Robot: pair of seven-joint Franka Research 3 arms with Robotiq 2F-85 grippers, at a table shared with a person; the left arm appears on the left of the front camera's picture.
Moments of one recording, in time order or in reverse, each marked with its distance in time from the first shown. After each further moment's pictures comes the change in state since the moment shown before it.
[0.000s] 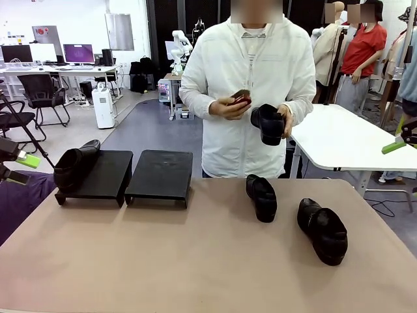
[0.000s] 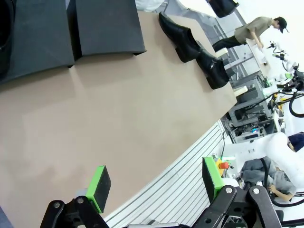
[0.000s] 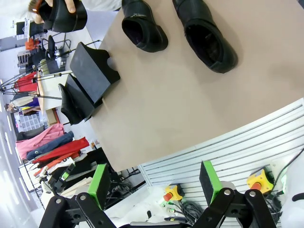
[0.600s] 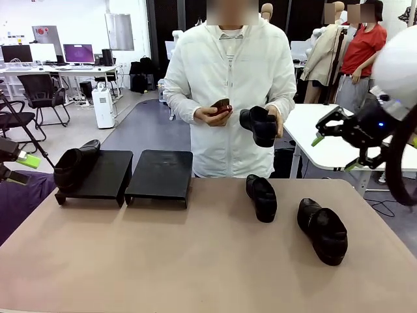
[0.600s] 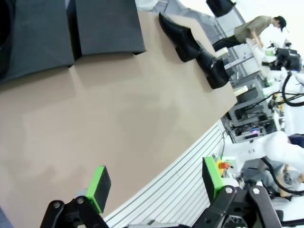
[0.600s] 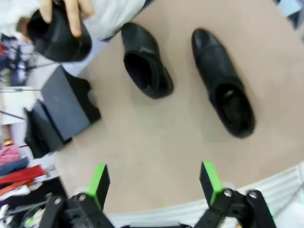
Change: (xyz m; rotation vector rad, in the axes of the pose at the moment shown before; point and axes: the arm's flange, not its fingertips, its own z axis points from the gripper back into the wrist) left arm 0.000 0.000 -0.001 0.000 0.001 0.000; right arm 0.036 0.107 -0.120 -0.220 -0.176 0.182
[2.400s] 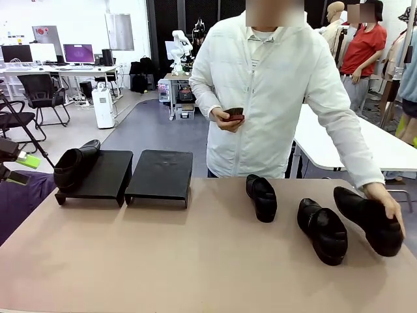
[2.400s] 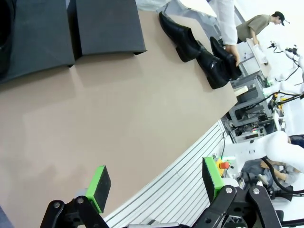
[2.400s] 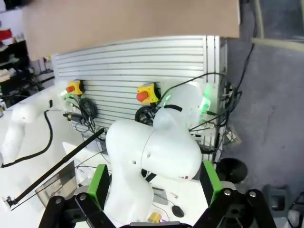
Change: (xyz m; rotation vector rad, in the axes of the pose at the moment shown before) left arm 0.000 0.000 0.000 0.002 0.000 0.000; right arm 0.020 -0.213 0.271 -0.072 0.603 0.360
